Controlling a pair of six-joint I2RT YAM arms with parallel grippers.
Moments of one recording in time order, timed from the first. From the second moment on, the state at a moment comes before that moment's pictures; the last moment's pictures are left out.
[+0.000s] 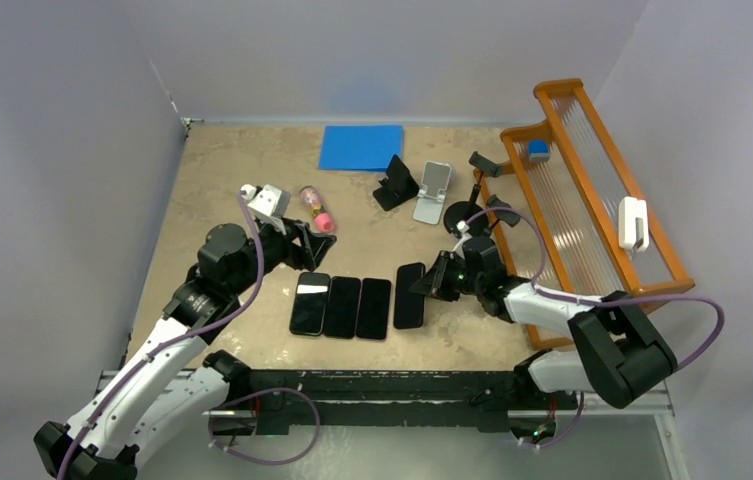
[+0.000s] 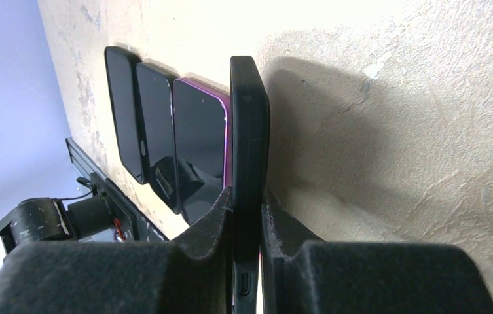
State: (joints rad) left arm -0.53 0.72 0.71 -0.14 0.14 -0.28; right arm 0.51 1.32 0.41 0.22 -0.39 0.86
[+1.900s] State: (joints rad) left arm -0.53 0.73 0.71 -0.14 0.15 -0.28; right arm 0.51 1.29 0.41 0.11 -0.25 0.77
